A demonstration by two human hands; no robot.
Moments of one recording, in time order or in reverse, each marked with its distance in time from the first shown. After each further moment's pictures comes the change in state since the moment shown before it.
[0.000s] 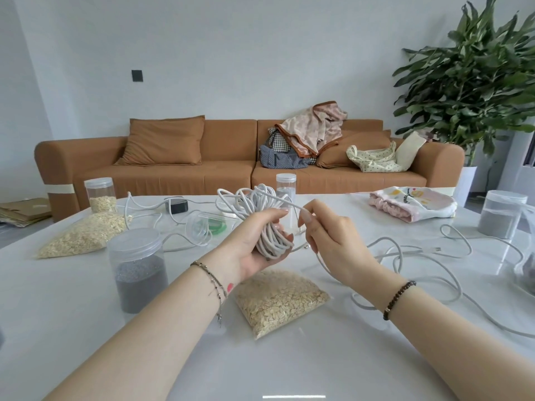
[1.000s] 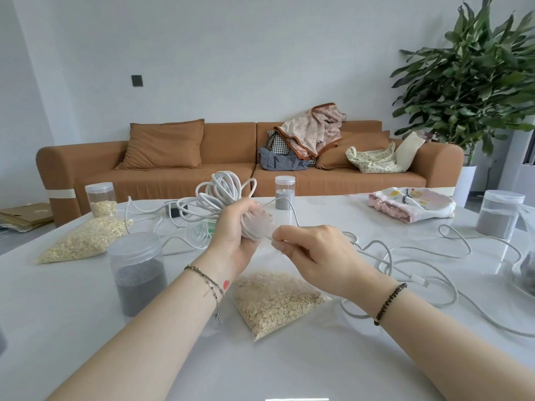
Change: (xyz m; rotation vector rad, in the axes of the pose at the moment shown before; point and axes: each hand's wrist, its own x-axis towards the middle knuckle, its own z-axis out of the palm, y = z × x) left_hand -0.004 0.011 -0.005 -0.185 0.094 0.342; right_hand -0.002 -0.008 0.009 -0.356 -0.103 -0.316
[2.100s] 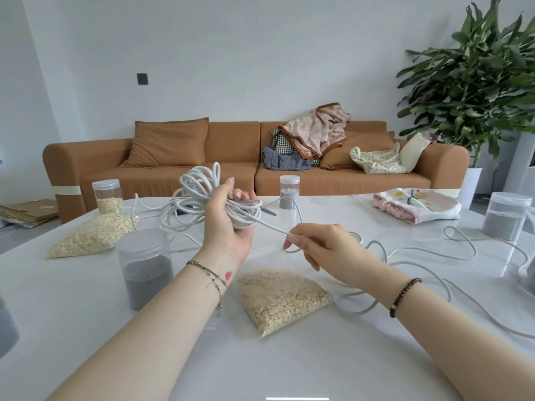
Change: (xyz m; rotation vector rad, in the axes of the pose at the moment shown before) left_hand 0.002 0.015 -0.003 -0.505 0.070 0.146; right_hand -0.001 0.013 -0.007 0.349 -0.212 0.331
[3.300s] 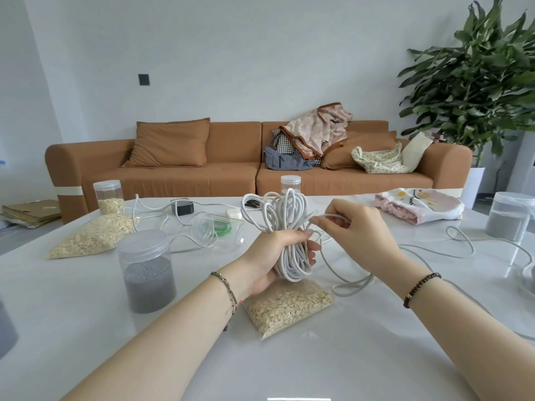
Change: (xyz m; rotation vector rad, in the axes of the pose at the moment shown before) left_hand -0.021 -0.039 -0.017 0.971 -0.339 -0.448; right_hand 0.010 0.024 -0.023 -0.136 0.409 0.057
